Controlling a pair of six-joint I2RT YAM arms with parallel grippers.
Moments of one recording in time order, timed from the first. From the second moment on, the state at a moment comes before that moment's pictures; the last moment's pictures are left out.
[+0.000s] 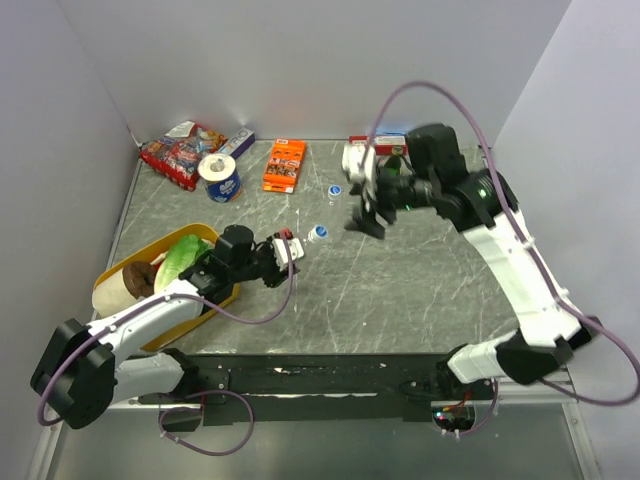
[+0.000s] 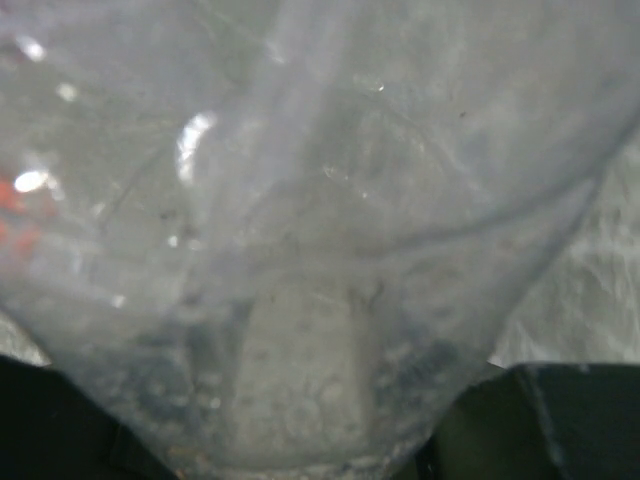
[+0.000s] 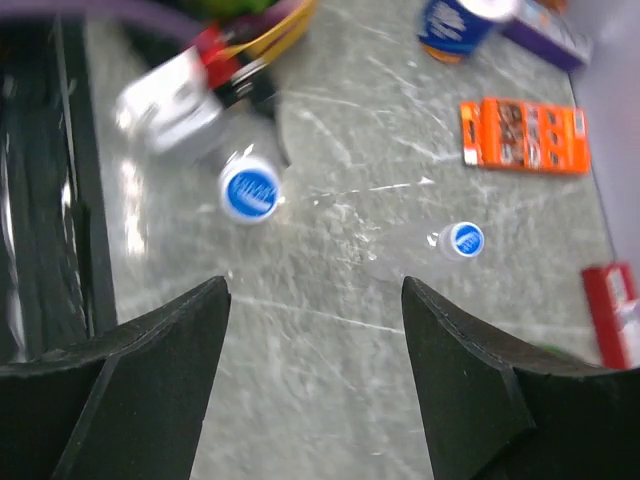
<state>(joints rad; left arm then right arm) -0.64 1.15 0.63 0.09 0.36 0.42 0.57 1.41 1.86 -1.06 -0.56 -0.62</state>
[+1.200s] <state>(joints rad) -0.57 1.25 0.89 -0.30 0.66 0.84 0.74 1.33 1.65 -1.15 -0.72 -1.39</state>
